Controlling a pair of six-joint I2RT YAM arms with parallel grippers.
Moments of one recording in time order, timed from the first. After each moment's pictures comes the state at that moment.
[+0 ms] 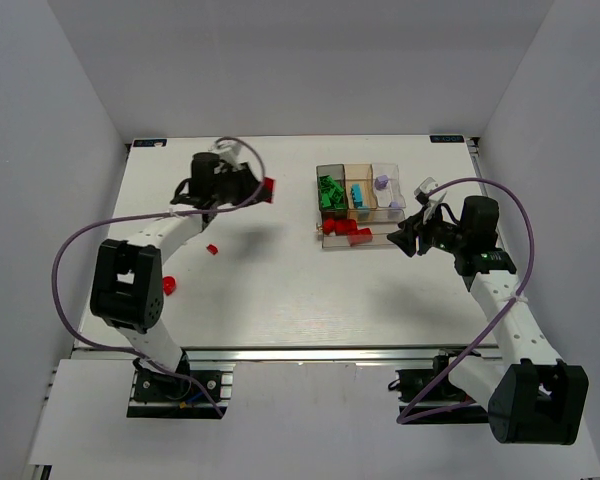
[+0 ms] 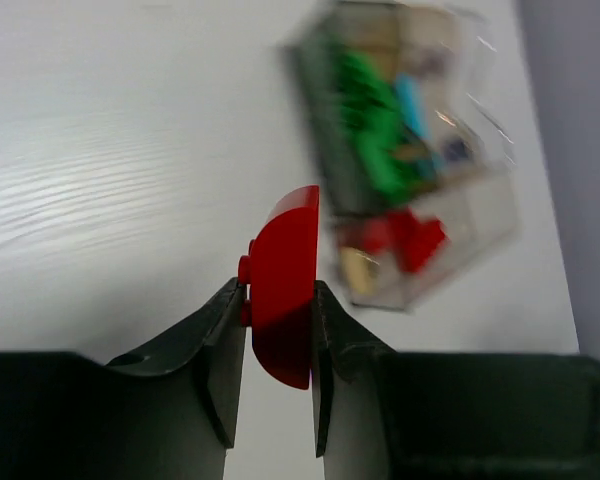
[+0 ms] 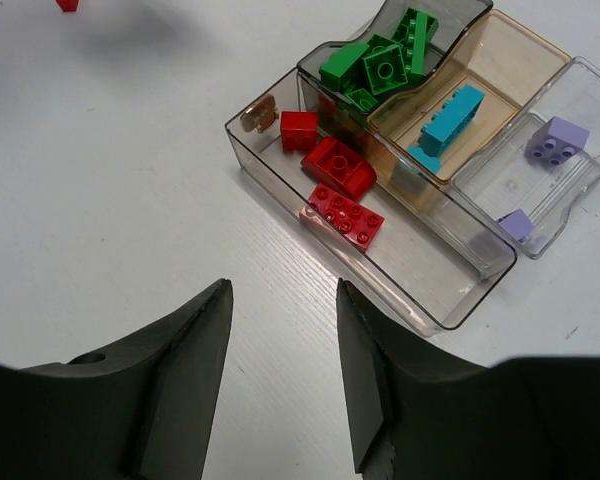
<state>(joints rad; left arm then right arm) -0.18 1.70 1.13 0.03 0.40 -0.49 0.03 1.04 0.74 -0.18 -0.80 -0.34</state>
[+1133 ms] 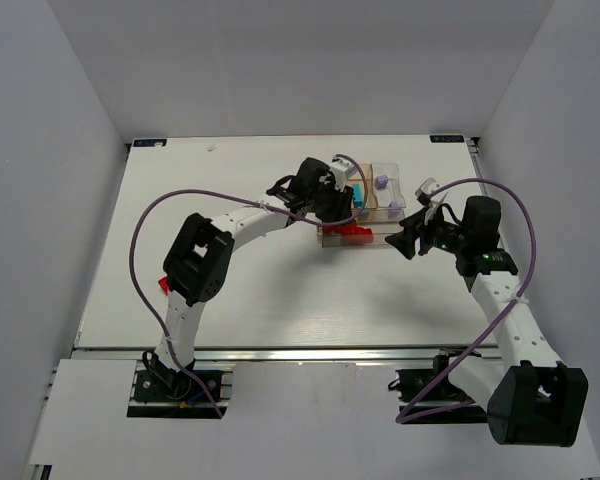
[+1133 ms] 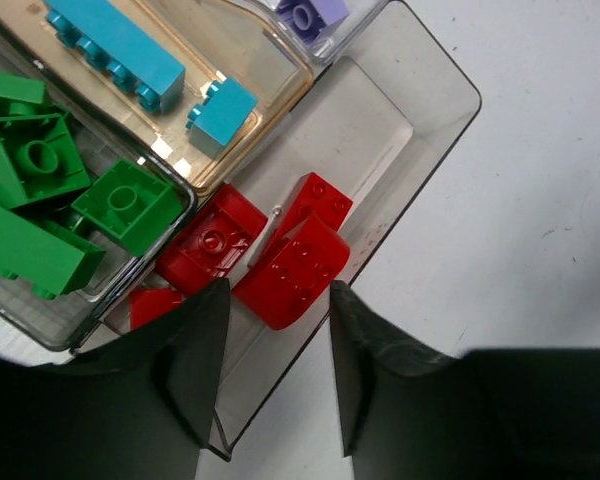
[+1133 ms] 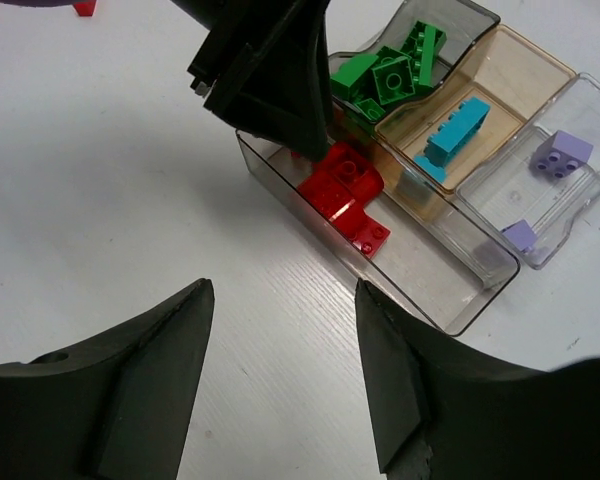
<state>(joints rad) -0.68 2.11 1.64 -0.14 0.33 -0.16 0.01 1.03 0.74 -0.18 -0.83 -0.35</state>
